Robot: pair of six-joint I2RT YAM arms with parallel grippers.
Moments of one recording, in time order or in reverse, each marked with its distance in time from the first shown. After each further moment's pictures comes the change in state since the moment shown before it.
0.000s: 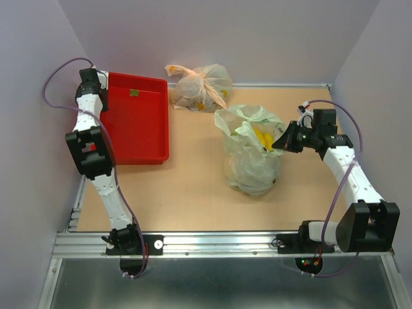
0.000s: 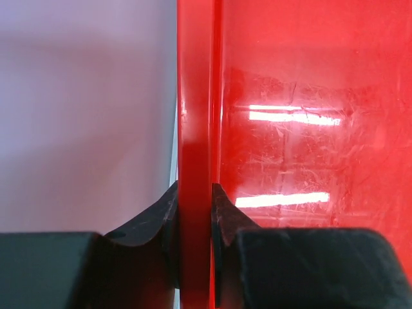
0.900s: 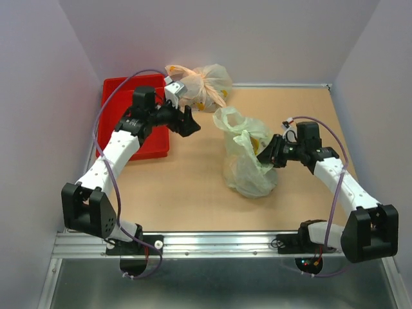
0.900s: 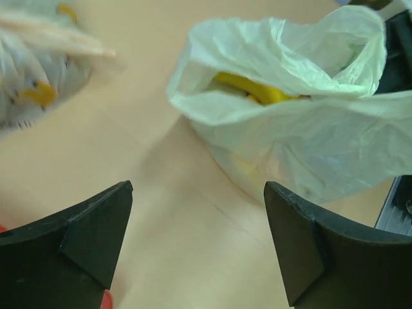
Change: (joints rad) left arm -0.579 -0.693 -0.571 0.252 0.799 -0.243; right arm 0.120 -0.061 -0.190 0.113 -0.108 0.270
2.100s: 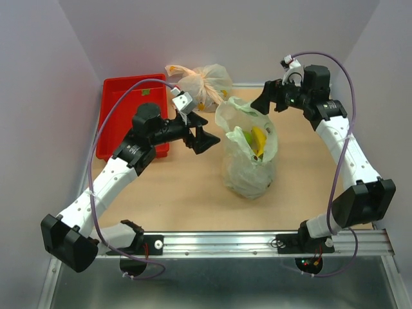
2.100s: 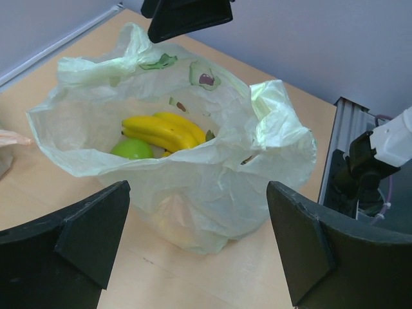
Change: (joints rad) left arm -0.231 -0.277 -0.230 0.268 -0.037 -0.181; right arm 0.051 0.277 0.679 -0.012 0.153 -0.551
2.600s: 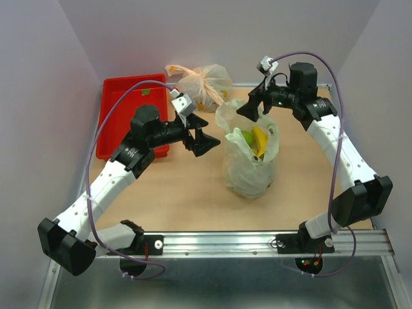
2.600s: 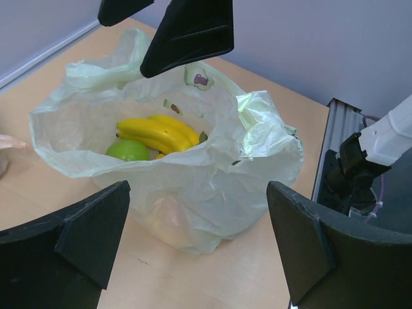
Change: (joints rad) left arm -0.010 -0.037 -0.008 -0.008 0.002 -0.012; right arm 0.100 0.031 0.059 0.019 -0.171 -0.262
